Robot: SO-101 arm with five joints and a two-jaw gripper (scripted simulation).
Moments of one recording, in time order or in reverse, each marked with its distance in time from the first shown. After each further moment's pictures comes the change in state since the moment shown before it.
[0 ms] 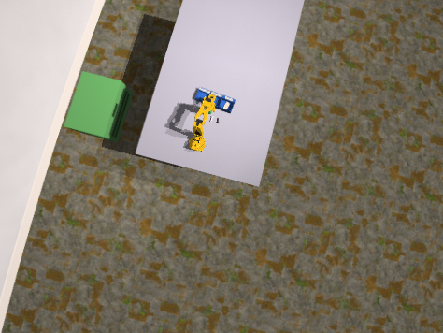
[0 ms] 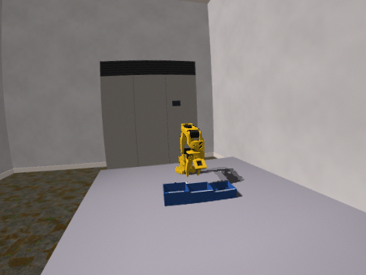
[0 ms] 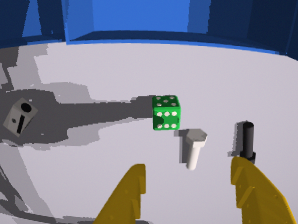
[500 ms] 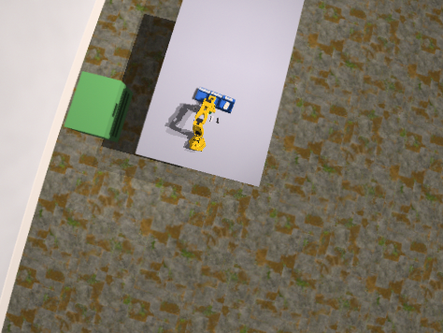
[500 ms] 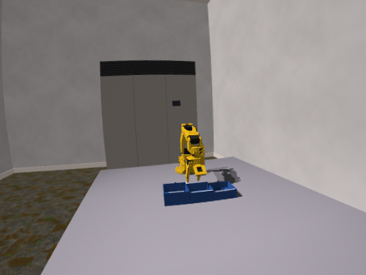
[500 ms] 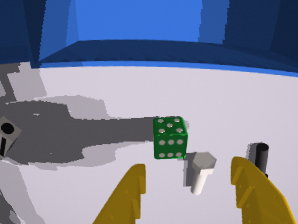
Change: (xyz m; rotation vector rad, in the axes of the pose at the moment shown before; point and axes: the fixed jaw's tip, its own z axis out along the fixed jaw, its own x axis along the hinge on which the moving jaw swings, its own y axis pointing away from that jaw) arm -0.001 0.000 0.023 0.000 0.002 0.000
